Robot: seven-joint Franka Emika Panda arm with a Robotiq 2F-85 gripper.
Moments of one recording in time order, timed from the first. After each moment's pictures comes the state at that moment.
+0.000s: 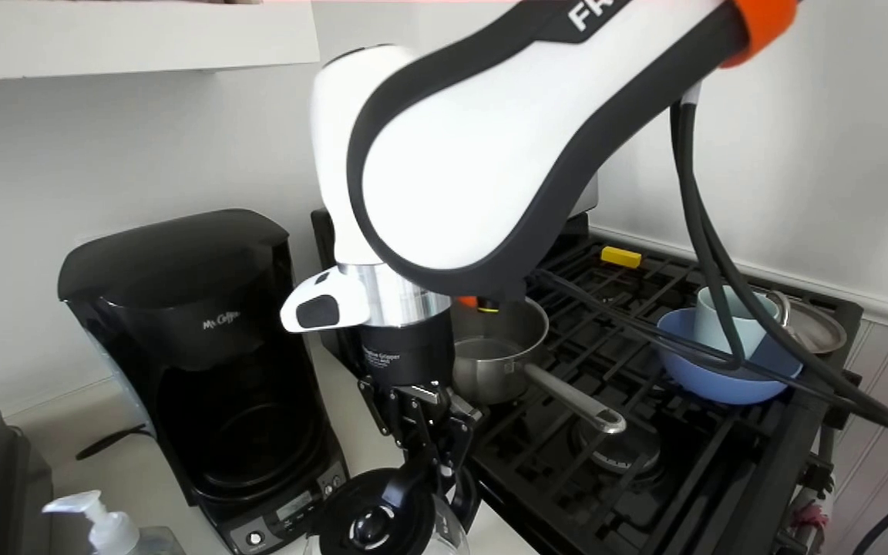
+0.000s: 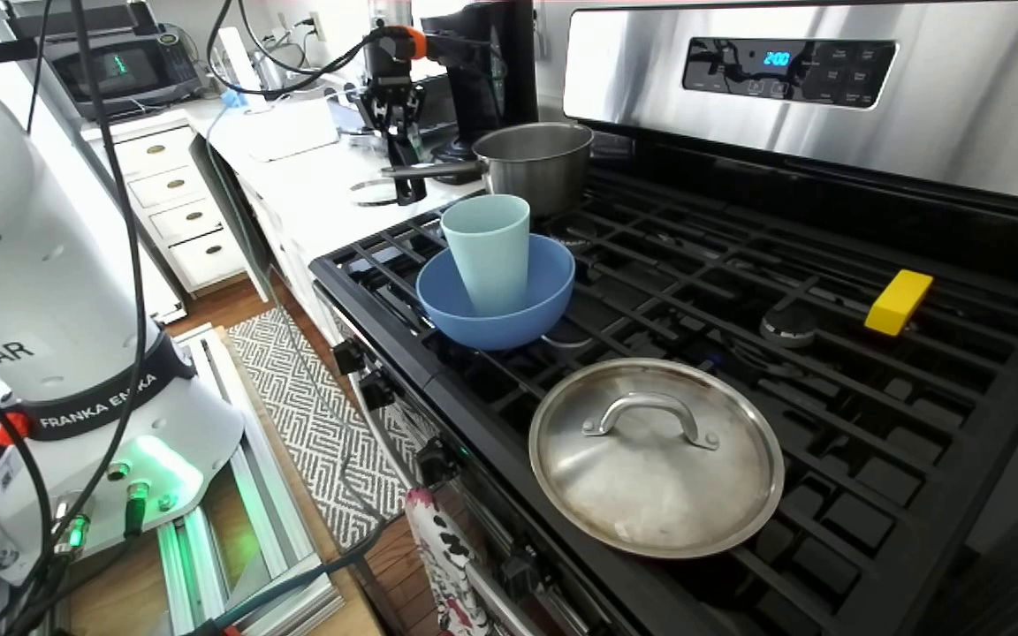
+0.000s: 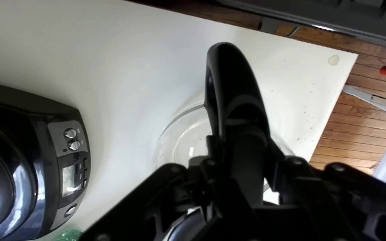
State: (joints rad) arm 0.23 0.27 0.30 -2.02 0.04 2.18 -1.24
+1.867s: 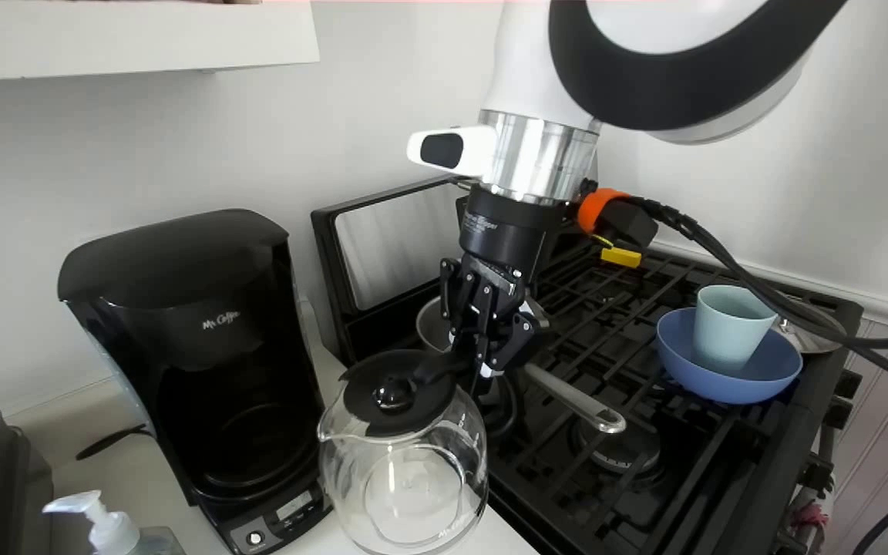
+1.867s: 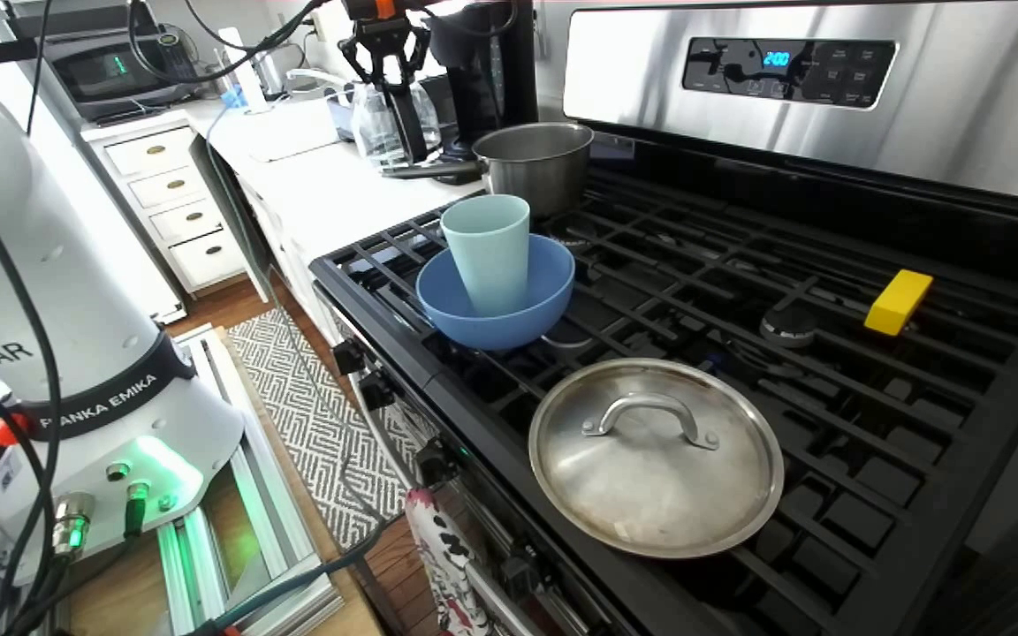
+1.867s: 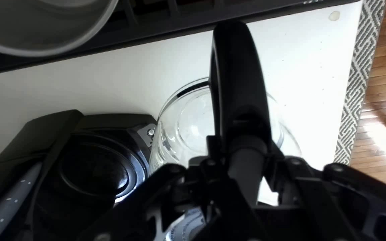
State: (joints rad) arm 0.22 -0.12 0.18 -2.36 0.33 2.42 -1.15
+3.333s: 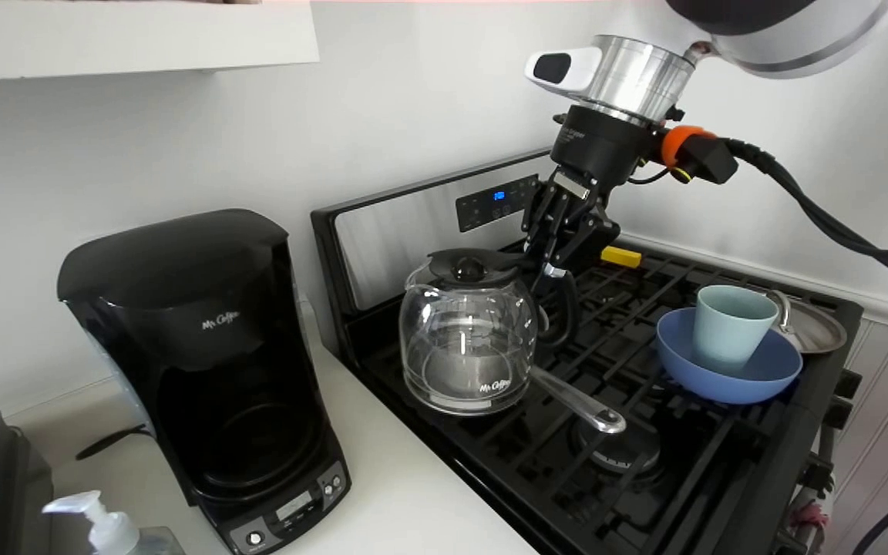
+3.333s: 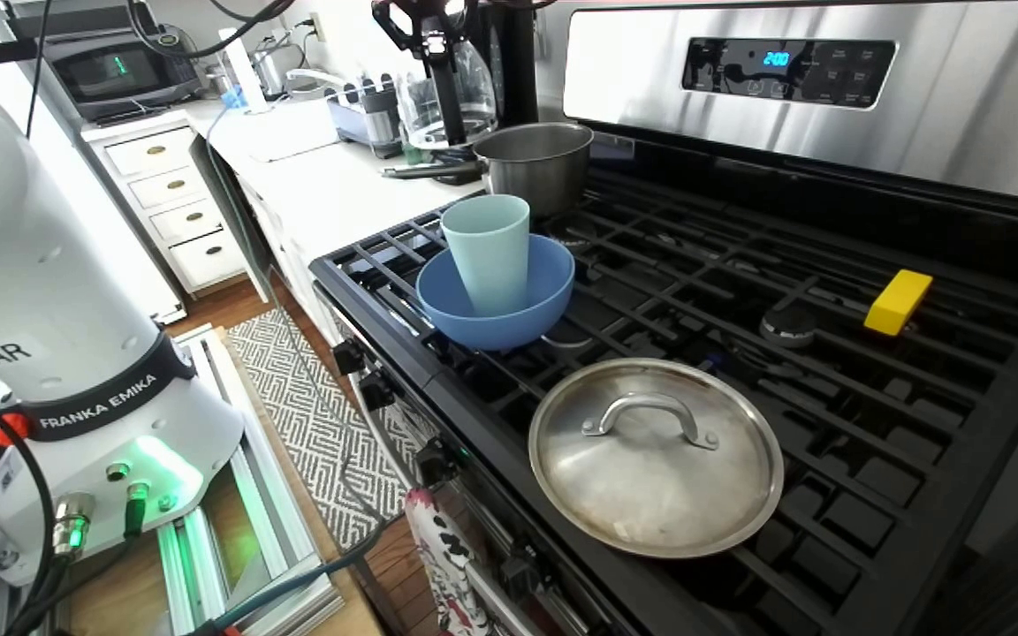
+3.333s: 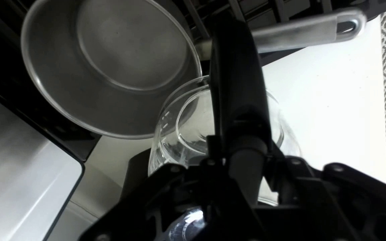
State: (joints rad) arm 0.20 -0.30 -0.04 -2.45 0.36 2.41 -1.12
